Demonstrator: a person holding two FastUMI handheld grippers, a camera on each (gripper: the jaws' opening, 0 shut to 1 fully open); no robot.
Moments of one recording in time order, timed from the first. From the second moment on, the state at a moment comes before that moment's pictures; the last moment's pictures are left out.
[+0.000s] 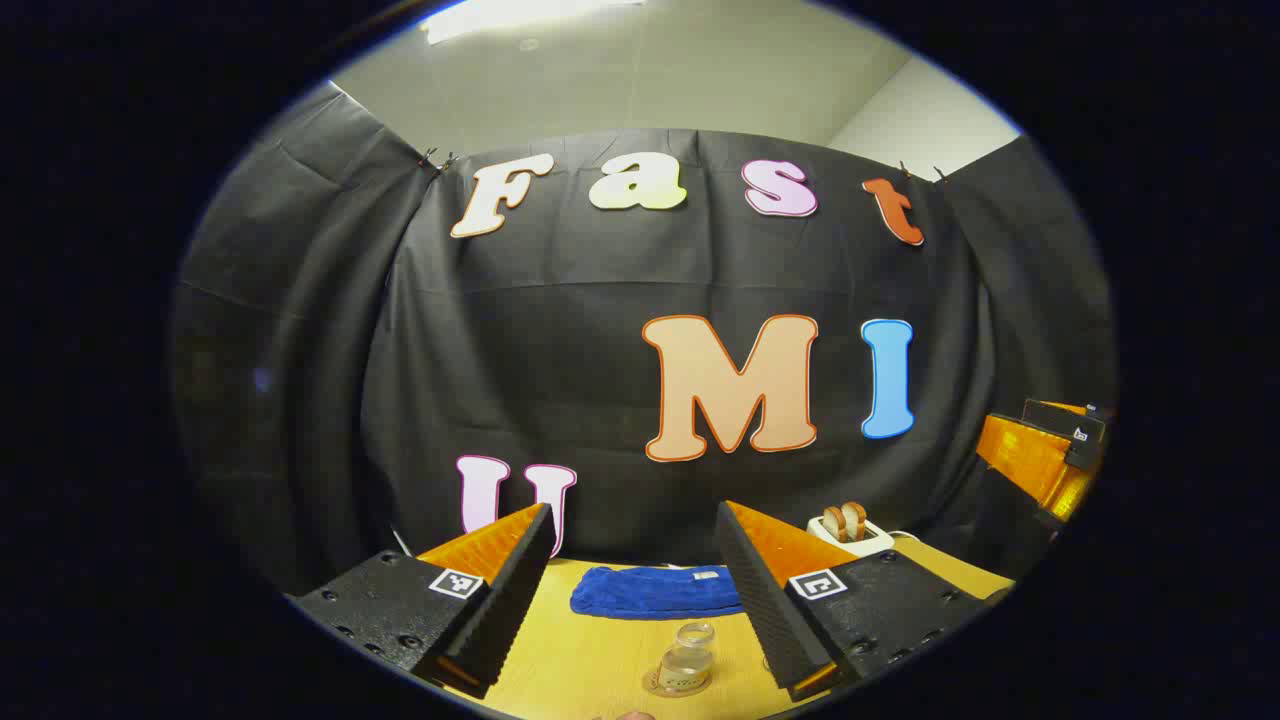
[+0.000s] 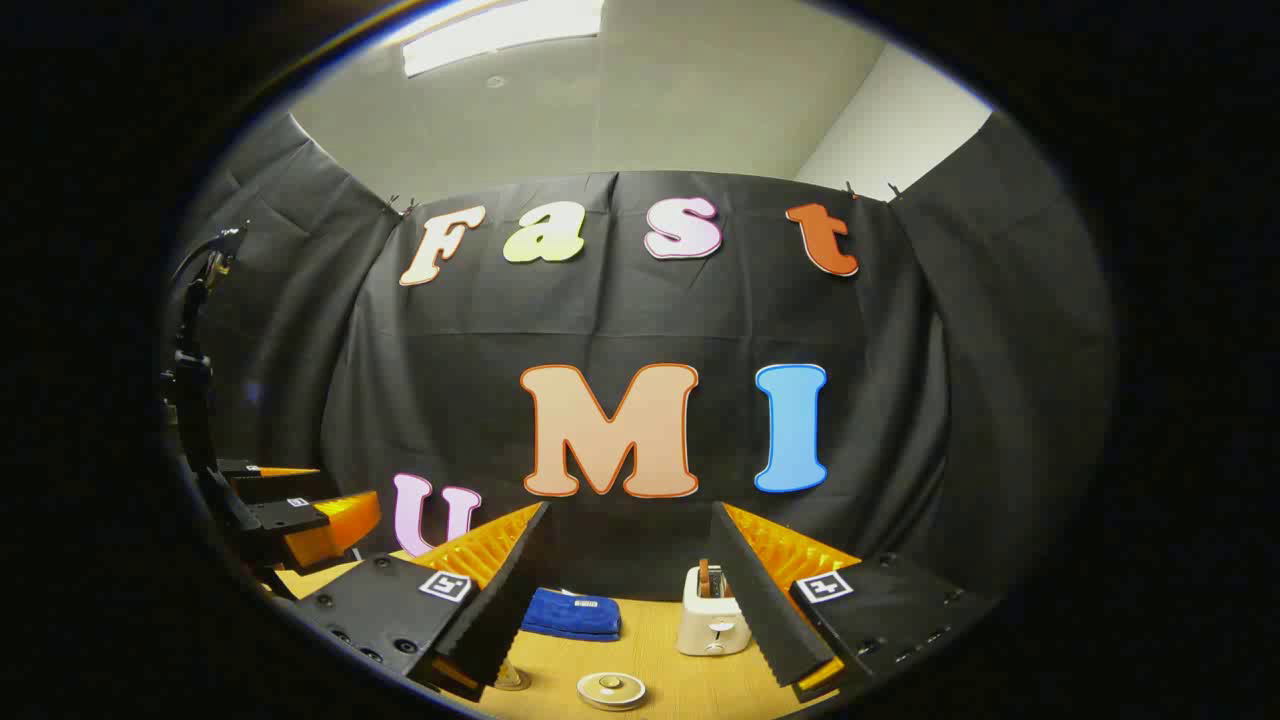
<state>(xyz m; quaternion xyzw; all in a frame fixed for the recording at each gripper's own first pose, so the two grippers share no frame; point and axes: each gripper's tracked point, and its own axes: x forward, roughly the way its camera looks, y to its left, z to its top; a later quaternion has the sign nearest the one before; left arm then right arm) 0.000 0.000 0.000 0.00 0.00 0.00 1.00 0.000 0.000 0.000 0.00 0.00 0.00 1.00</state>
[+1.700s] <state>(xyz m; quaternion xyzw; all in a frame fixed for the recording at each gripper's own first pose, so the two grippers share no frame) -0.047 0.061 0.007 0.02 0.00 0.06 1.00 0.029 0.019 -0.268 -0.06 0.24 0.10 0.97</state>
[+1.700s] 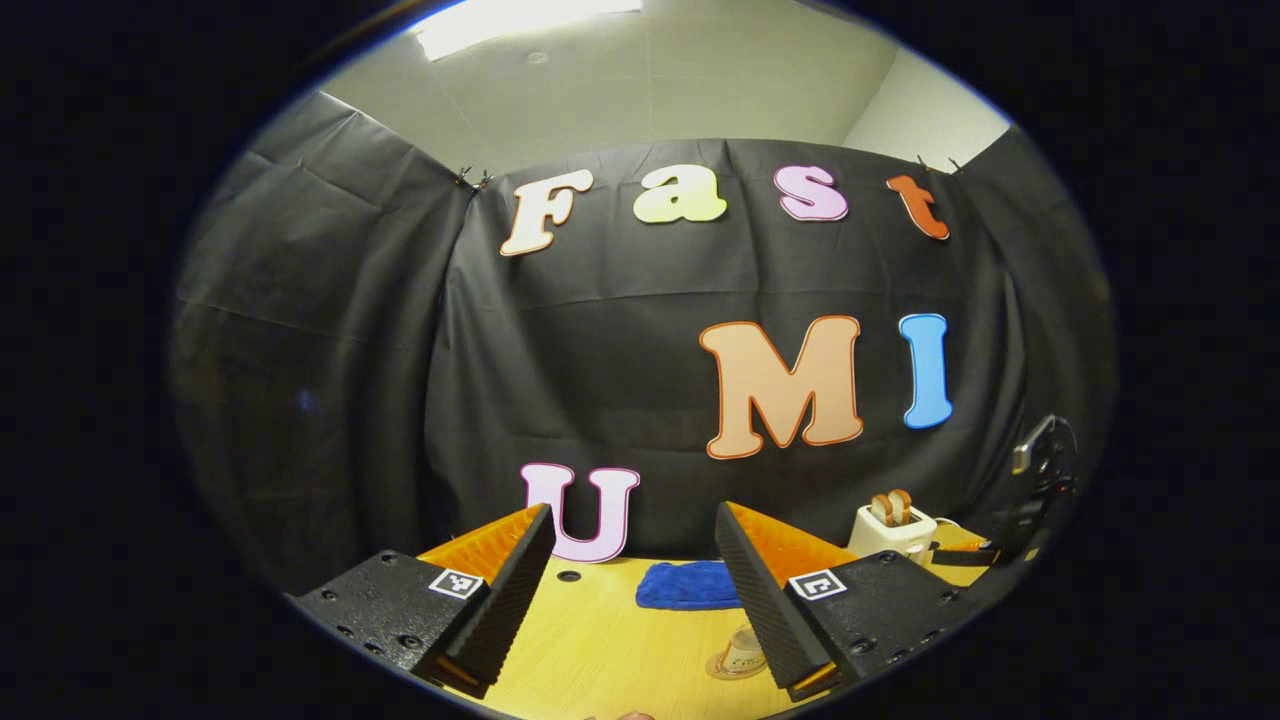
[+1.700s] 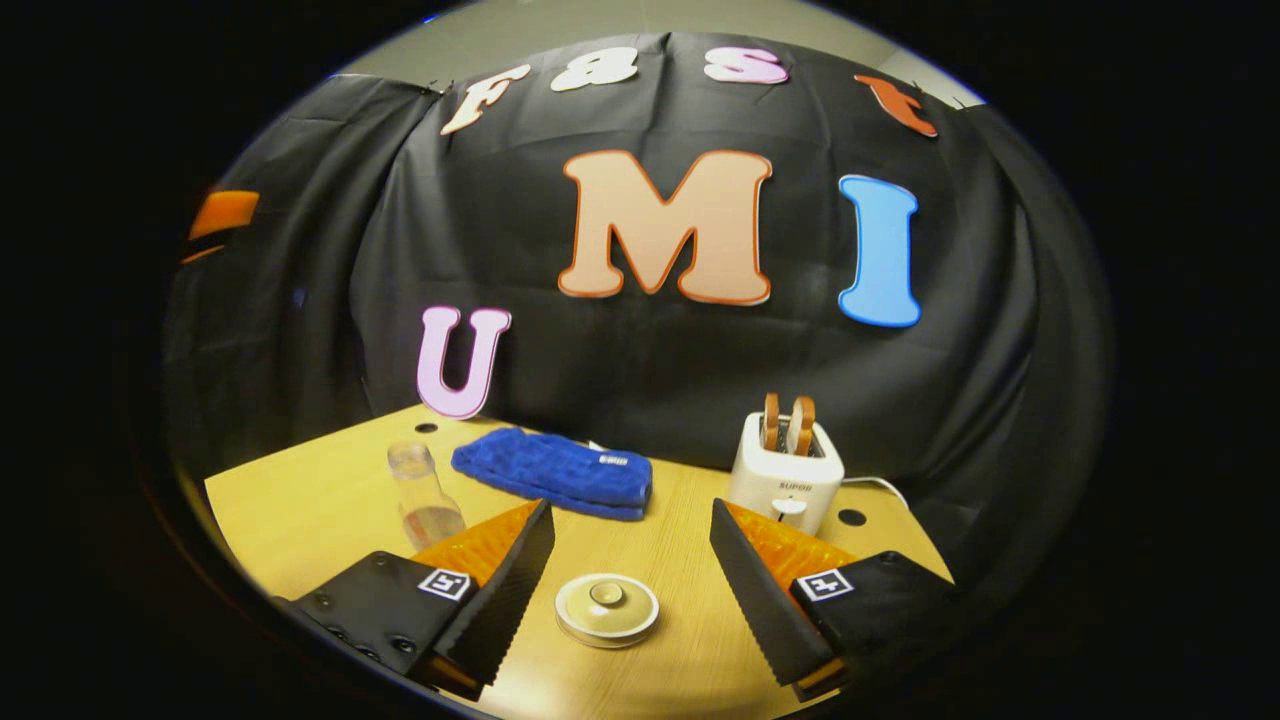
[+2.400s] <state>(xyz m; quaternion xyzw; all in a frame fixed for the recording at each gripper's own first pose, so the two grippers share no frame) -0.056 0.070 -0.005 0.04 0.02 0.09 1.00 0.024 0.030 -0.378 -0.08 0.34 0.11 0.93</state>
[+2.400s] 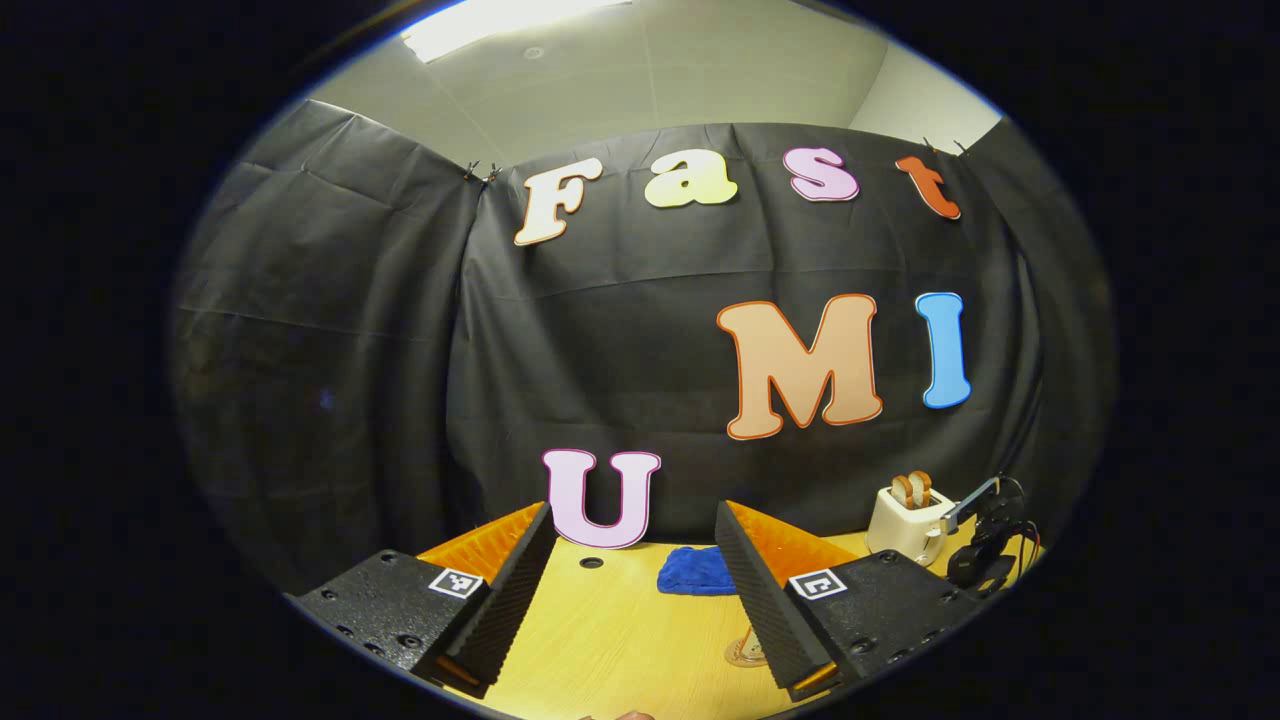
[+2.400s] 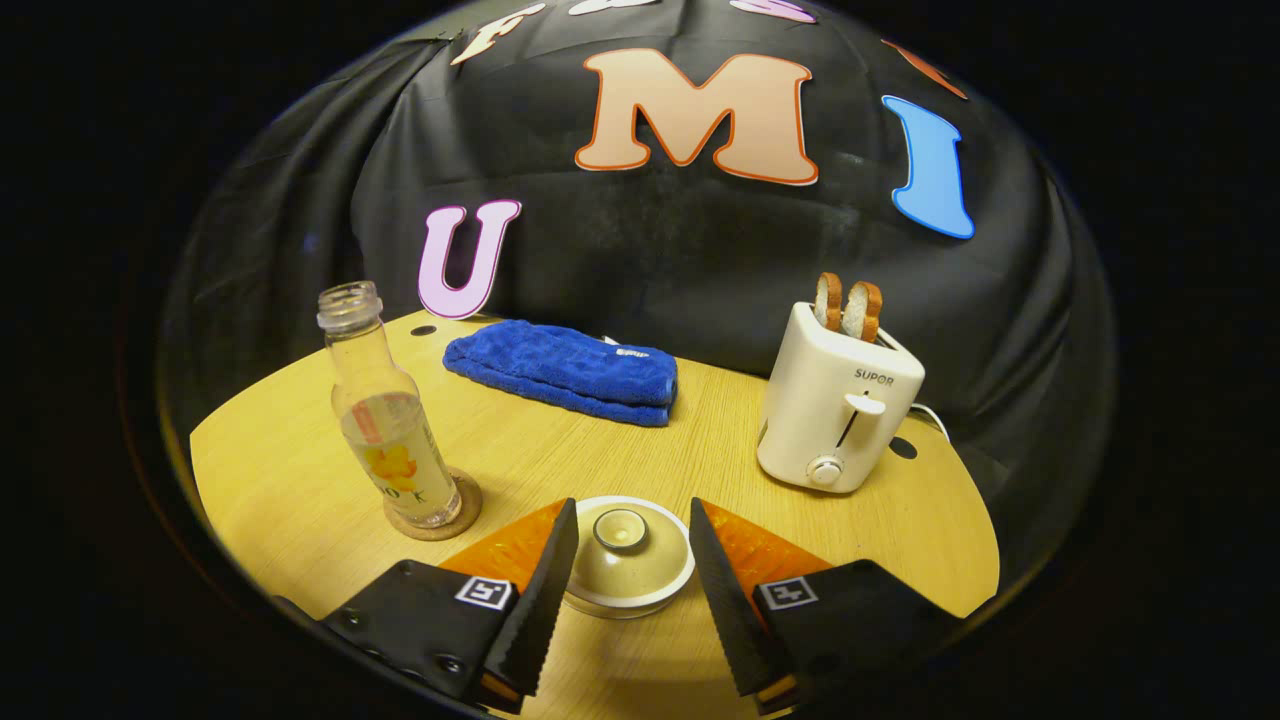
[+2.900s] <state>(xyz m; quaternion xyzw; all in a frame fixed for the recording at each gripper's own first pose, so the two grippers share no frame) -0.064 0.083 -0.007 0.04 0.03 0.10 0.99 0.028 0.037 -0.386 -0.10 0.34 0.11 0.93</state>
